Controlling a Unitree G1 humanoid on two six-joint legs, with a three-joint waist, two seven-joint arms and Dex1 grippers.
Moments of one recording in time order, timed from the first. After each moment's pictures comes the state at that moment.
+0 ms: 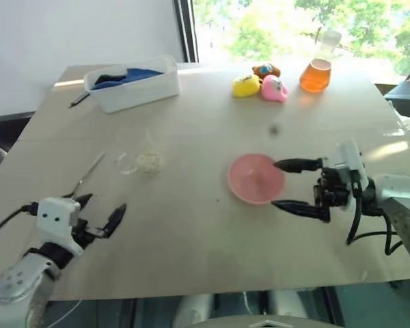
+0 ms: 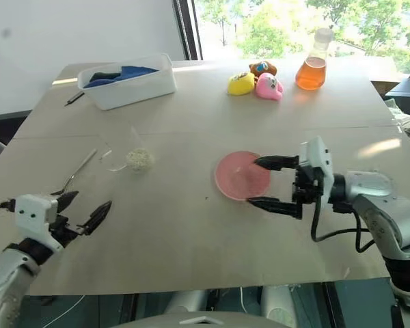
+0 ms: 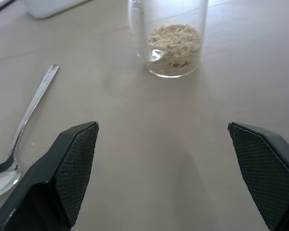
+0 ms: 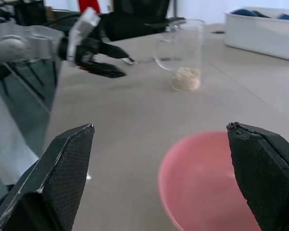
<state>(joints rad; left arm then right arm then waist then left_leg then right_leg) 0.39 0.64 0.54 -0.38 -0.48 0.31 -0.54 -0.28 -0.74 -0.02 -0.46 0.76 0.54 1.08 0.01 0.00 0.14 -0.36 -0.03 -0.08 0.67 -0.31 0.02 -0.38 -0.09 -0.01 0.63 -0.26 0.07</state>
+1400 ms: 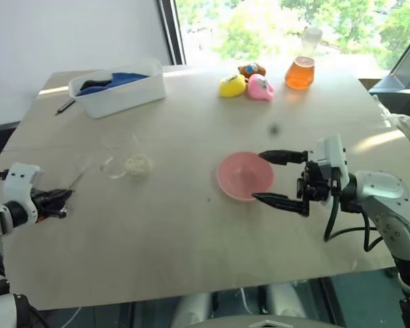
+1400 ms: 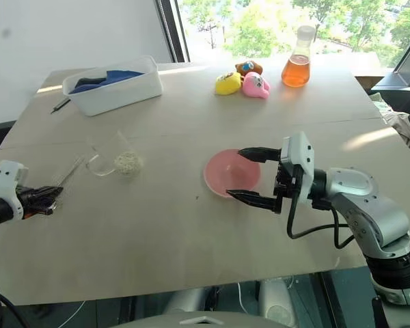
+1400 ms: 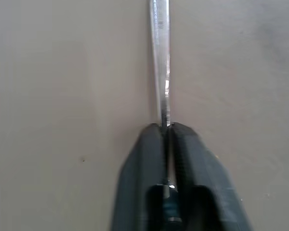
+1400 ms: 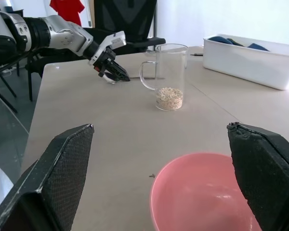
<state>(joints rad) -0.26 1.02 0.34 0.78 -0.28 0.35 -0.94 -0.31 -0.63 0.03 -0.49 0.69 0.51 0.94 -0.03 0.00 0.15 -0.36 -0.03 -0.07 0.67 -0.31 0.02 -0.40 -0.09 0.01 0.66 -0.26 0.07</state>
